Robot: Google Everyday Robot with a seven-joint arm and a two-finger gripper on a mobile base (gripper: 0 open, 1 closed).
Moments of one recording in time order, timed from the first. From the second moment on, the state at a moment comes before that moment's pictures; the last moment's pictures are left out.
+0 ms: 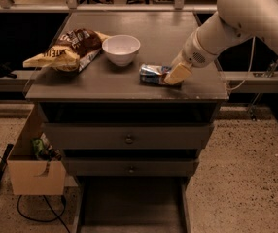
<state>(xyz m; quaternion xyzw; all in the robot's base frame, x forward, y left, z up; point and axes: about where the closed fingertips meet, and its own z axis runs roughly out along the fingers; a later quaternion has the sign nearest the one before) 0.656 -0.112 0.853 -0.55 0.78 0.08 0.28</state>
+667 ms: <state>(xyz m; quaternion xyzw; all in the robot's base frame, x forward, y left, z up) 0.656 -0.112 0.853 -0.55 0.78 0.08 0.28</state>
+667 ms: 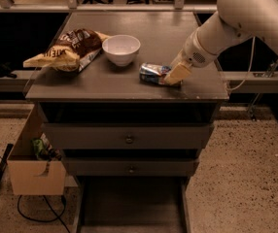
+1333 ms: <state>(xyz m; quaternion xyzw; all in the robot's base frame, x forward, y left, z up) 0.647 -0.112 0.881 -0.56 0.77 0.08 0.30</state>
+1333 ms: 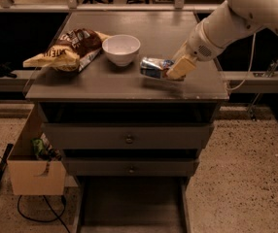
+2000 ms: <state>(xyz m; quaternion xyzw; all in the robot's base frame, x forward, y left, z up) 0.559 -0.166 0.981 -0.56 0.72 0.04 0.40</state>
